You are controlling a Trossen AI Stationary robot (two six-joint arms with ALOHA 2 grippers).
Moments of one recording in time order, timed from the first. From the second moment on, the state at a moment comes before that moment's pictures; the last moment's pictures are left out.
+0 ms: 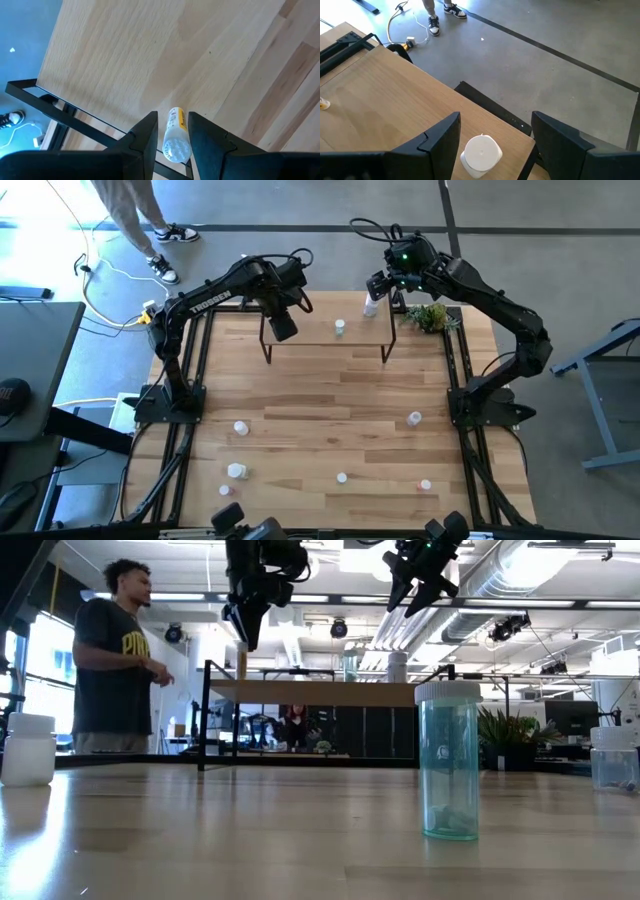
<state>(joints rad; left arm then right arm) 0.64 1.84 1.93 -1.47 -0.11 0.07 -0.62 1.50 1.67 -0.85 0.25 0.21</state>
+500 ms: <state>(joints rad) 0.64 1.84 1.93 -1.42 -0.11 0.08 -0.62 1.50 1.67 -0.85 0.25 0.20</state>
